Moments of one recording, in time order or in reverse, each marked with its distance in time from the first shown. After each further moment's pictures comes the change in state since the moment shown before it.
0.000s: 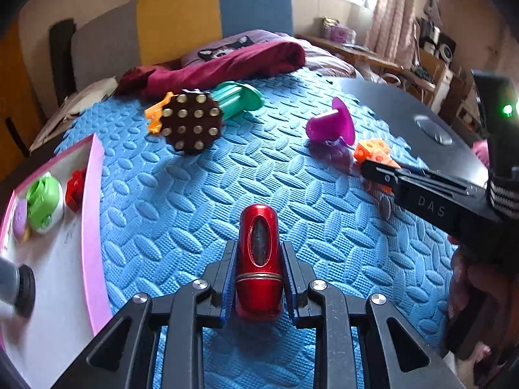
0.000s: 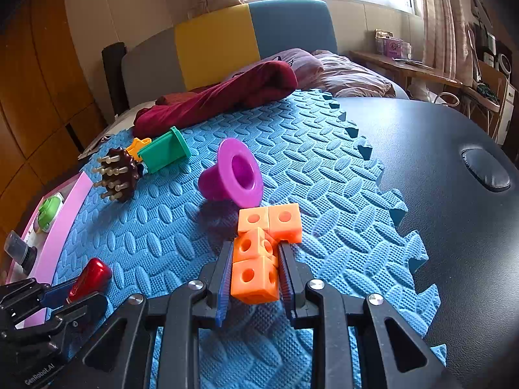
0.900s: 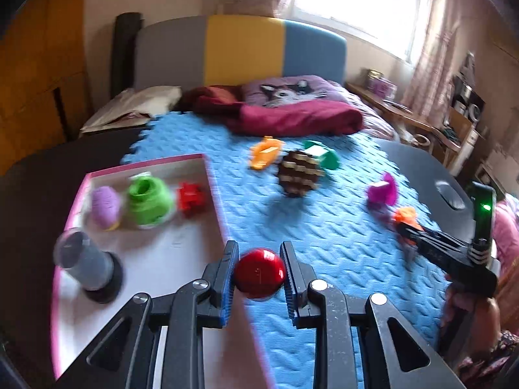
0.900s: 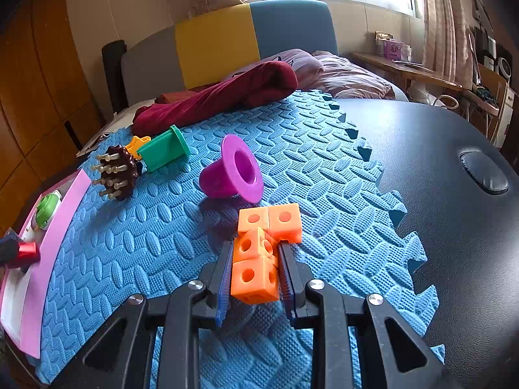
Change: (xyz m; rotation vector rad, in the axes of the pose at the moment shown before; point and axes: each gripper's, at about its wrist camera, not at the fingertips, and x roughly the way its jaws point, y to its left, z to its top) left arm -0.081 0.101 -0.008 -0.239 -0.159 0.063; right arm 0.001 0.004 0.001 -0.015 0.003 -0.018
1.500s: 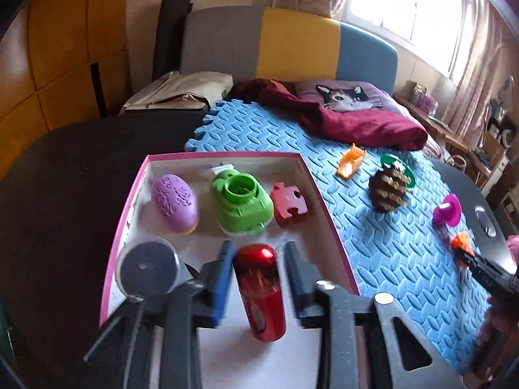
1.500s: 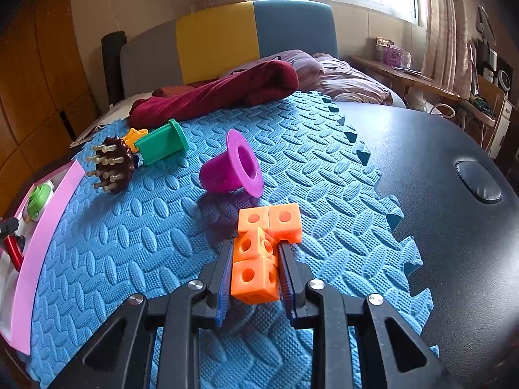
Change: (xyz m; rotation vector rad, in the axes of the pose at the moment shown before) left arm 0.023 0.082 0.009 -0.108 0.008 0.127; right arm 0.001 0.007 0.000 -0.036 0.007 -0.043
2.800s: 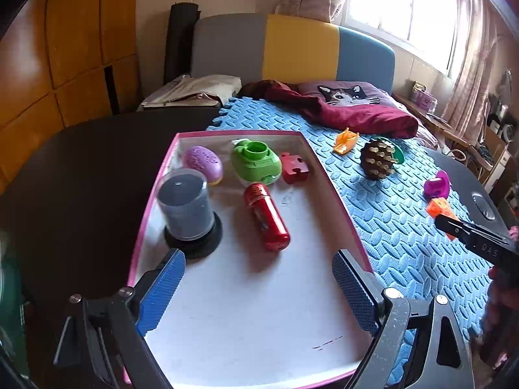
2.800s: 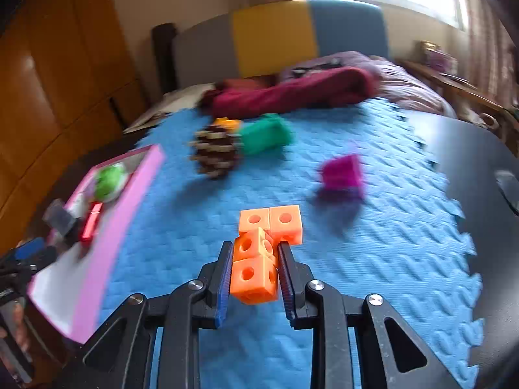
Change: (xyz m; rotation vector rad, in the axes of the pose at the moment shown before) left arm -0.050 0.006 -0.054 0.022 -0.021 0.040; right arm -0.033 0.090 -0.002 -0.102 0.032 0.242
